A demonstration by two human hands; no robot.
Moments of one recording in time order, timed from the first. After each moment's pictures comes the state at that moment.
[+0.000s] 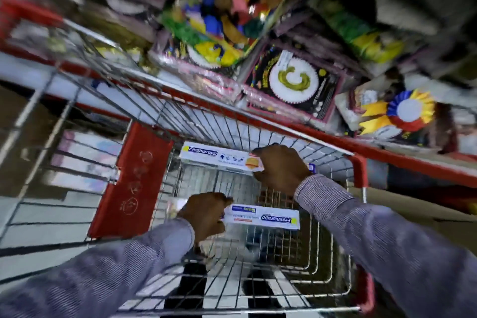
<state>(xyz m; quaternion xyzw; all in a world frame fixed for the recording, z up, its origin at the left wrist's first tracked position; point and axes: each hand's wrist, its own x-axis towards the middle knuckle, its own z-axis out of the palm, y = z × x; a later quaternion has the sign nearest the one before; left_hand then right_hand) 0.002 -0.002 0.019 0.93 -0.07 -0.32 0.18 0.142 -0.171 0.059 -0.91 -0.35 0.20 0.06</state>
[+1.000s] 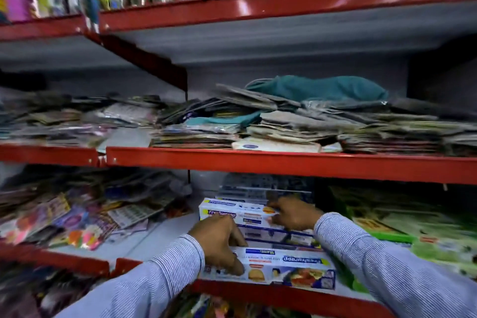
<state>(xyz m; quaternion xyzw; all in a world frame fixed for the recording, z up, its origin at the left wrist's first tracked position) 0.214 0.016 0.525 0.99 -0.11 0.02 0.12 0.331 -0.181 0.537 -0.94 -0.32 -0.01 0.10</state>
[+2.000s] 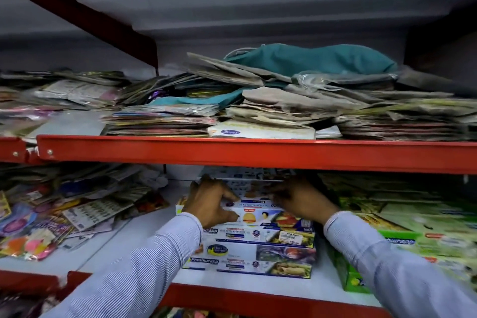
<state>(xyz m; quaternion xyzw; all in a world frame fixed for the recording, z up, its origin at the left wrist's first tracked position) 0.357 0.027 0.504 0.97 -0.10 0.18 0.15 0.394 -0.216 0.518 -0.94 -0.27 -0.11 0.19</state>
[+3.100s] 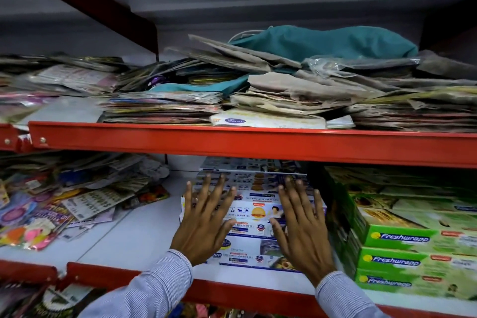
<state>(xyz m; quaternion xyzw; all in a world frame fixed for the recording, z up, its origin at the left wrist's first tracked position) 0.348 0.043 0.415 0.90 -0.14 0.41 -0.05 0.372 -0.203 0.414 -0.88 -0.22 -0.42 0.07</state>
